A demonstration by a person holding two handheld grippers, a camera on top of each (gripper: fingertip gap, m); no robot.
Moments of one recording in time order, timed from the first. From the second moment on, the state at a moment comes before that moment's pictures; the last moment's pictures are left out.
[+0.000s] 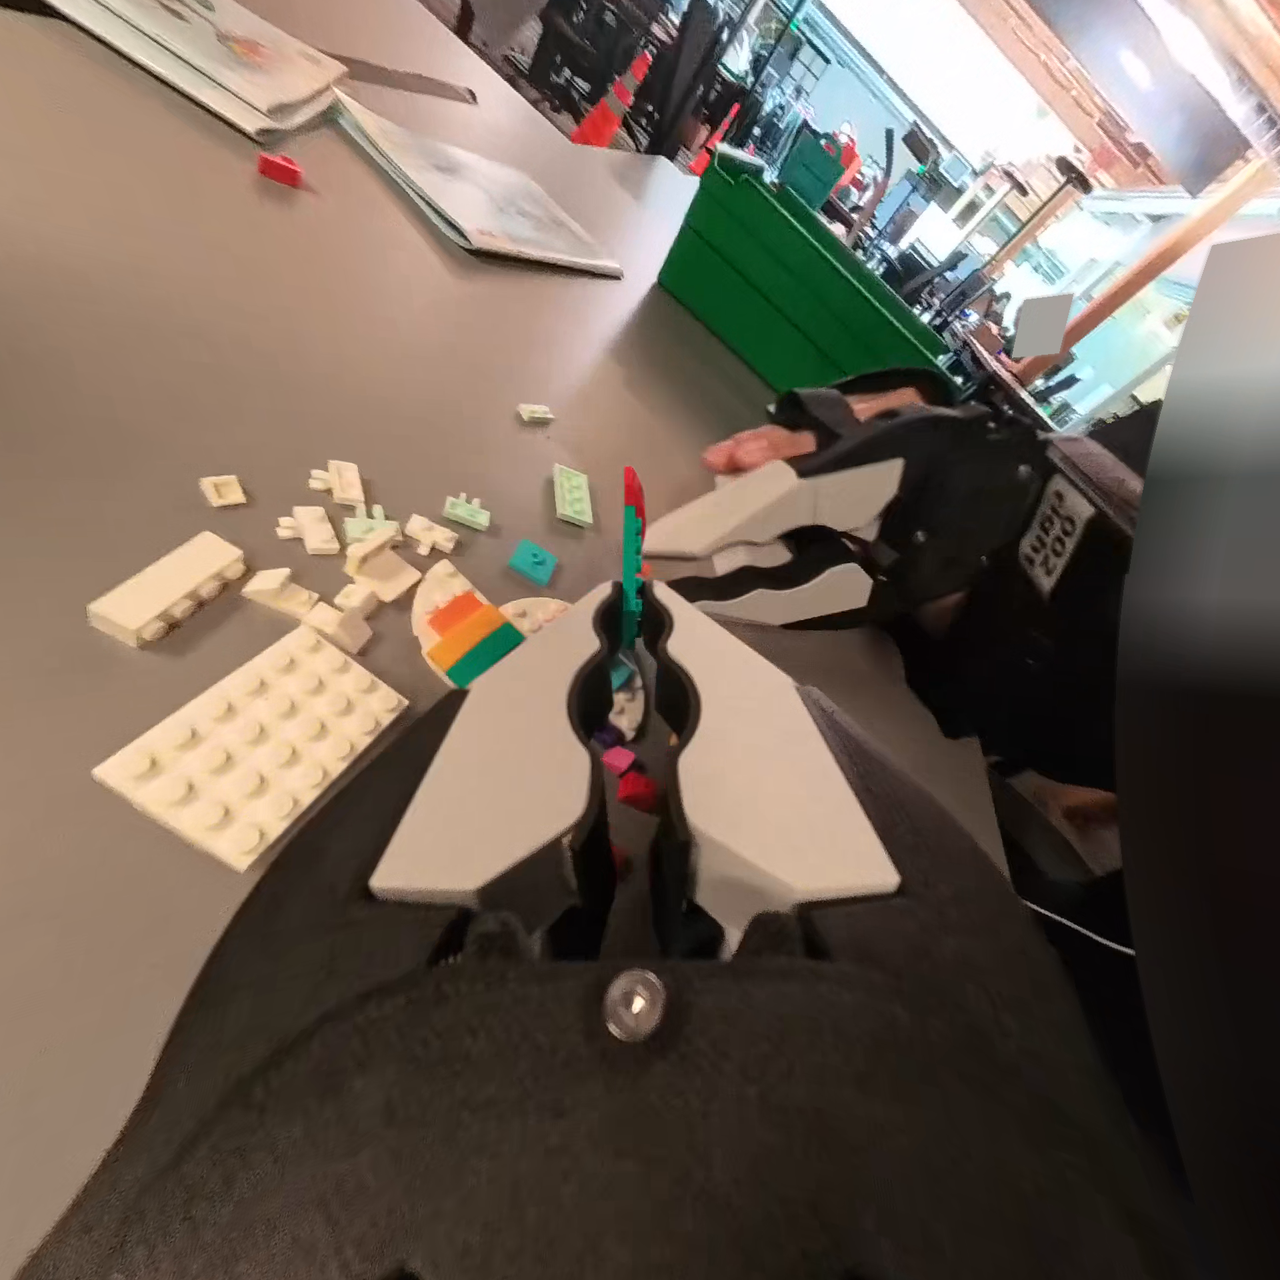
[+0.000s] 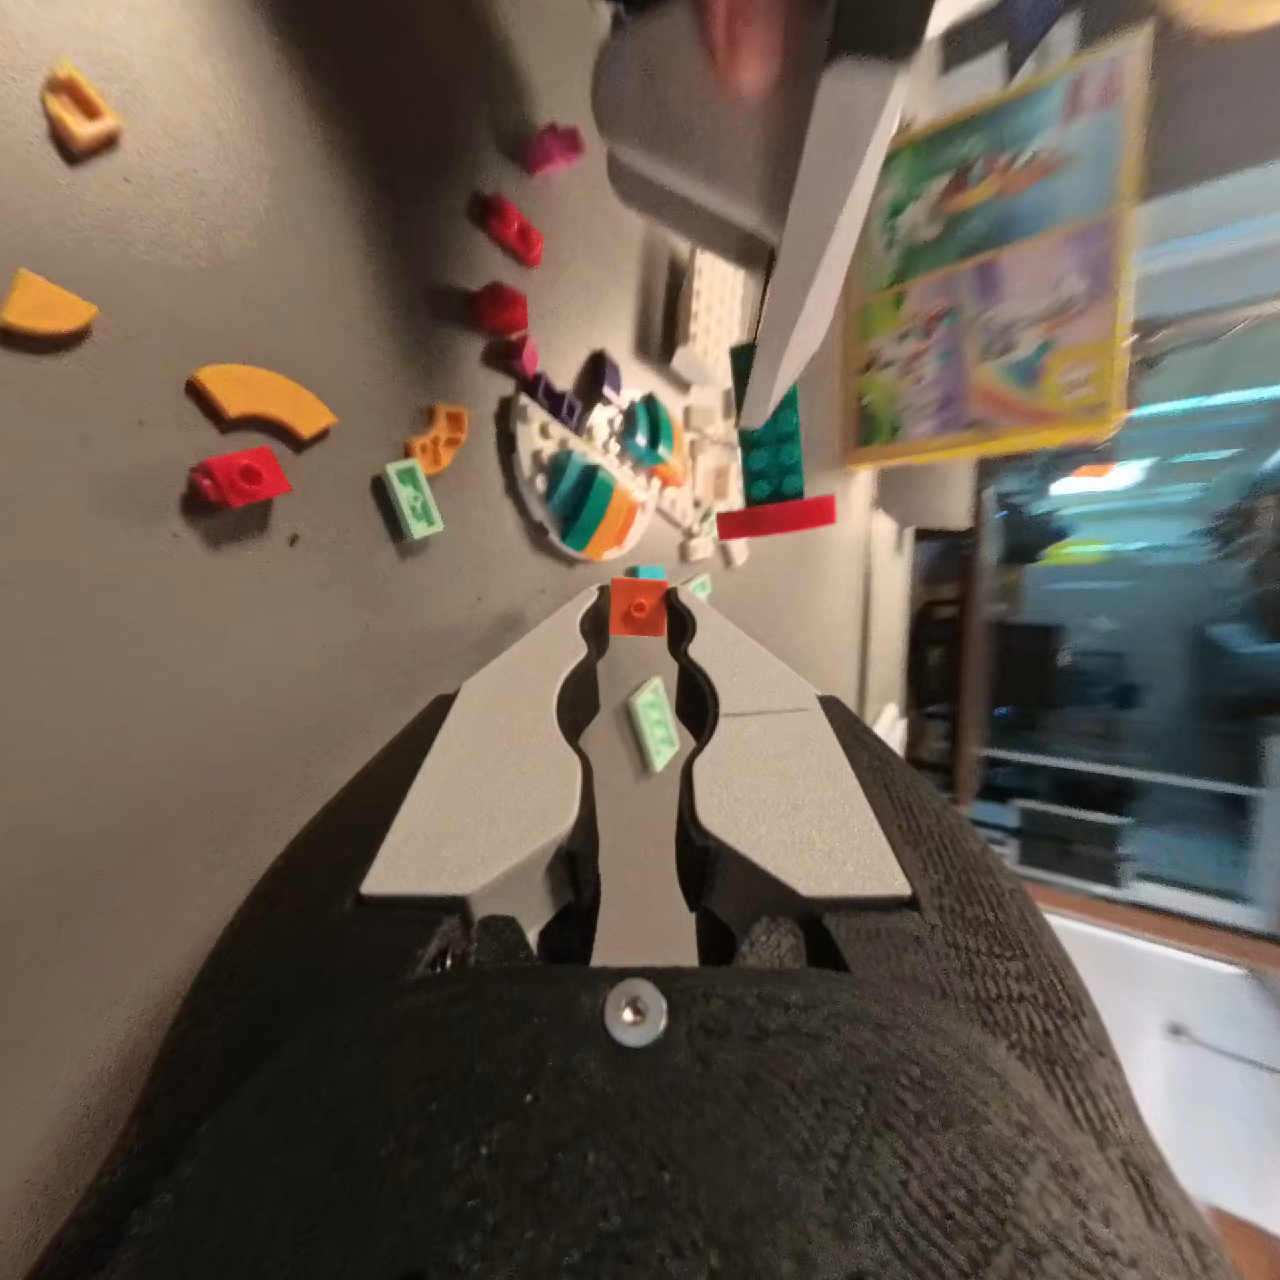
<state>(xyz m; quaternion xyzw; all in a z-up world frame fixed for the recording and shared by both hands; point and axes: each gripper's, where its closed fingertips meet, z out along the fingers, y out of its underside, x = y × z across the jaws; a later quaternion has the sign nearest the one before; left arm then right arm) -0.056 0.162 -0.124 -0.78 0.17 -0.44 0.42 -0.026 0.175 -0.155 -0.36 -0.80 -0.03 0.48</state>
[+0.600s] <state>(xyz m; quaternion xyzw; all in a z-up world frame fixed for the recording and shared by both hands) -0.038 0.142 -0.139 -0.79 0.30 -0.35 0.41 -0.039 0.163 -0.138 -0.38 -0.77 0.02 0.52</state>
